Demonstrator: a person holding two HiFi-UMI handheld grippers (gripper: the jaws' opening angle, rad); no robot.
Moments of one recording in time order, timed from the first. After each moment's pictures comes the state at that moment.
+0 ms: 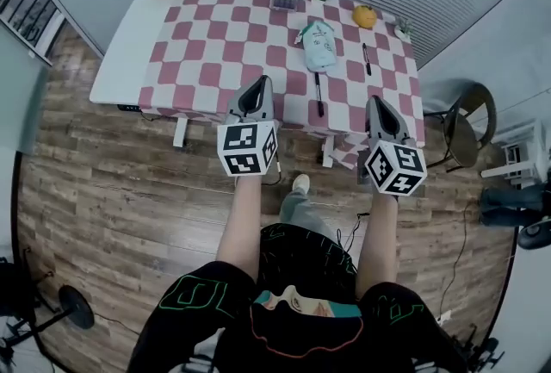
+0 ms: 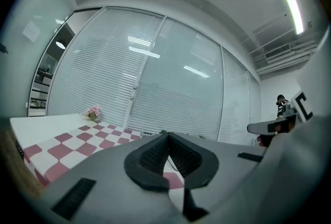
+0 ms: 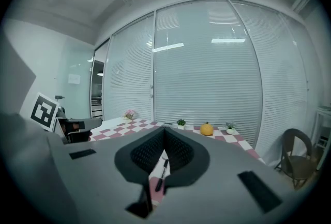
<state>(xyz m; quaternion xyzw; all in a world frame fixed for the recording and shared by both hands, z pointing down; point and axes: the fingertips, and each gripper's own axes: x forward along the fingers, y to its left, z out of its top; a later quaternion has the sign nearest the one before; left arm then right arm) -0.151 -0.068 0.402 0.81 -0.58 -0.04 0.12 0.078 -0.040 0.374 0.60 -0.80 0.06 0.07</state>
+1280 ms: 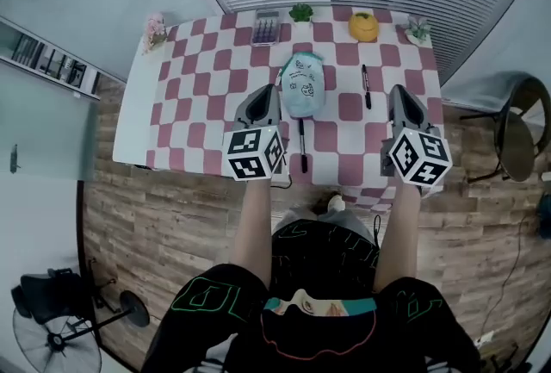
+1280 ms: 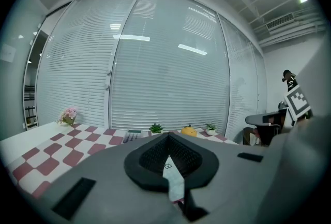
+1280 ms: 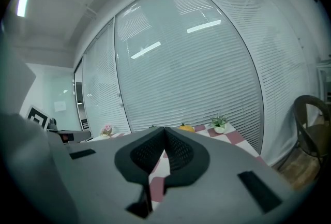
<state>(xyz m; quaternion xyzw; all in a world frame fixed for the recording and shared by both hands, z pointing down) -0.019 -0.240 0.418 0.80 -0.59 0.07 0.11 0.248 -0.234 0.421 0.60 -0.78 0.16 -0.02</state>
